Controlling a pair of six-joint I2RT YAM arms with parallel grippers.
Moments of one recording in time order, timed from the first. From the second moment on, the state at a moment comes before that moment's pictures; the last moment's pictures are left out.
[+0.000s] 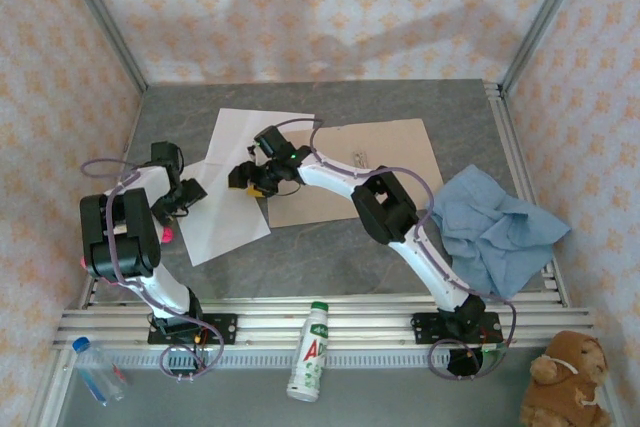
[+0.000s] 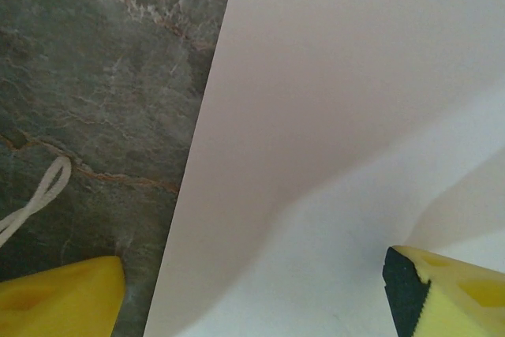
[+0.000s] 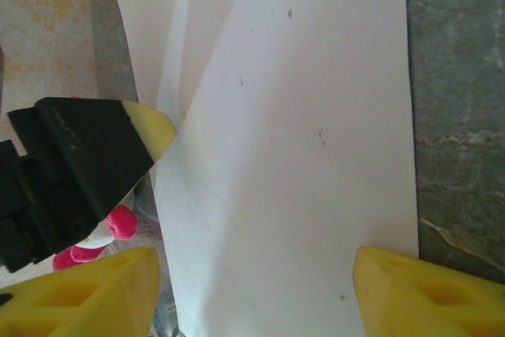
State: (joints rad) left arm 0.27 1.66 0.92 -0.60 -0.09 -0.54; right arm 0.83 2.54 2.10 -0.37 -0.62 0.86
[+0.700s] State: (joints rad) left arm 0.29 1.66 0.91 -0.57 -0.05 -0.54; right arm 0.83 2.55 2.23 -0.56 -0.54 0.76
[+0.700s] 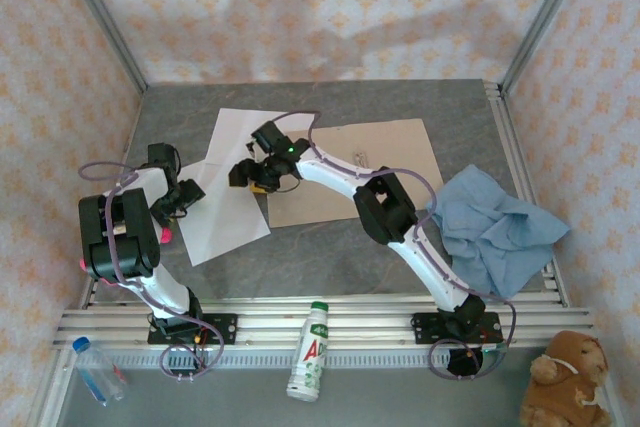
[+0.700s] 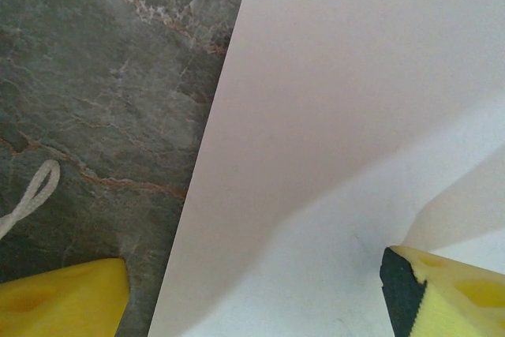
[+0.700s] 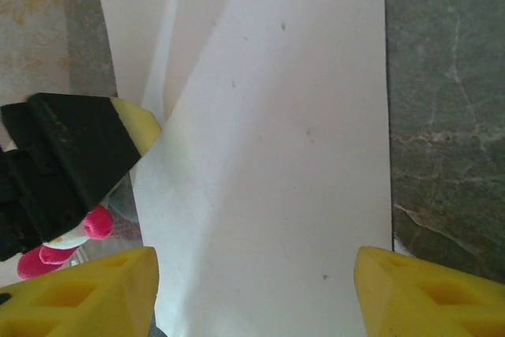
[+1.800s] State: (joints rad) left arm 0.28 1.59 0.86 -0.54 0.11 -0.54; right arm 0.85 2.58 2.28 -0.67 -0.49 0.70
